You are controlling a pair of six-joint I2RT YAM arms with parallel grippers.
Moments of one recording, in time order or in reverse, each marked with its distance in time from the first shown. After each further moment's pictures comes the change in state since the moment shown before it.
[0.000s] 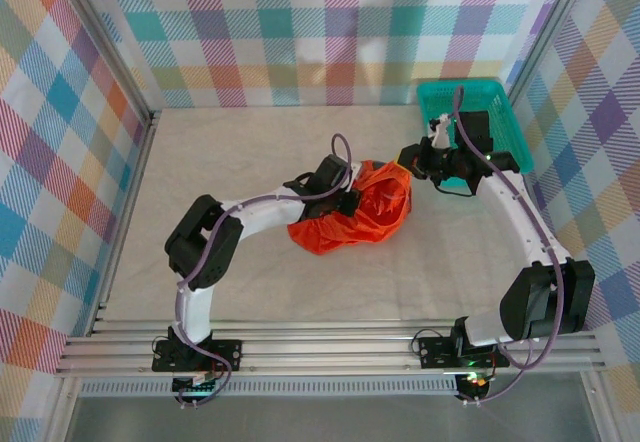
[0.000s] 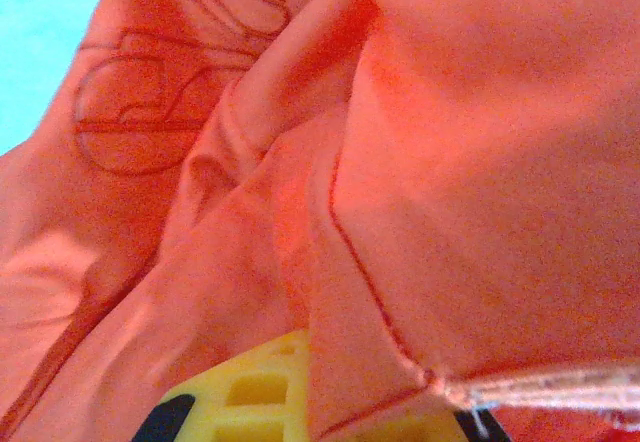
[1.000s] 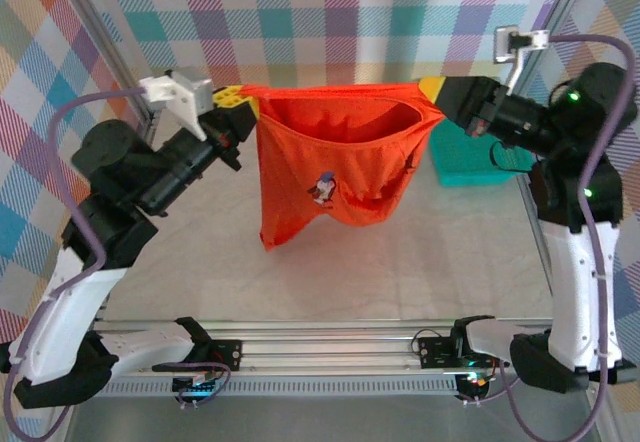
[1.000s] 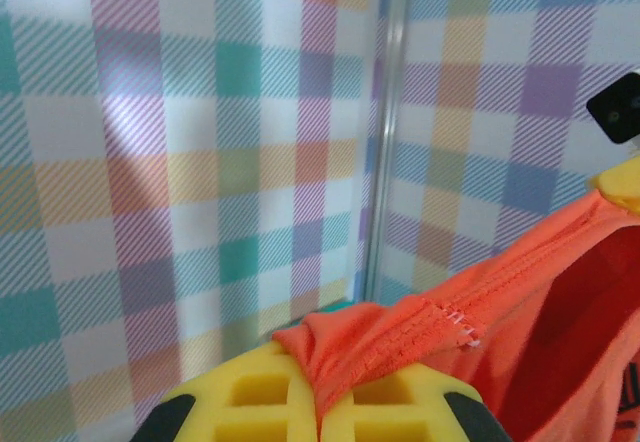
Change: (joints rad) left arm 0.025 -0.891 0.356 -0.241 -0.099 0.241; right arm 0.027 -0.223 0.641 0.123 -0.283 0.155
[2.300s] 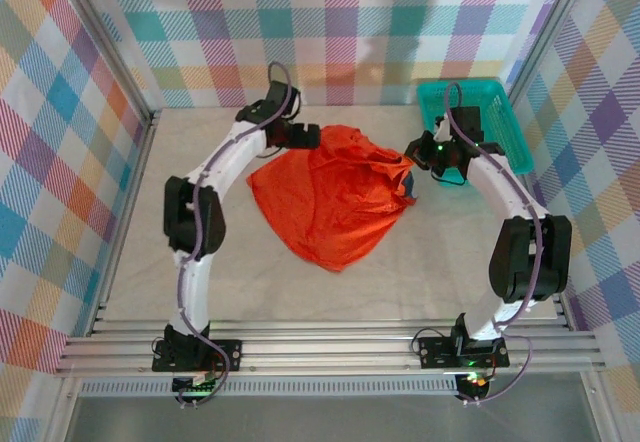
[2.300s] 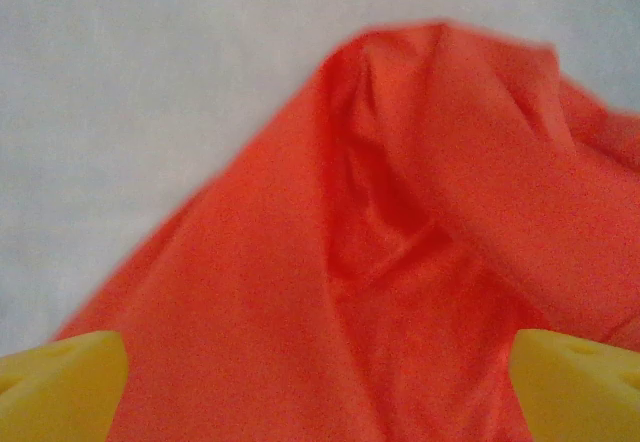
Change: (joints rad) left arm 0.328 1.023 0.220 -0.347 0.017 -0.256; right arm -0.073 0.460 -0.598 0.021 0.451 -0.151
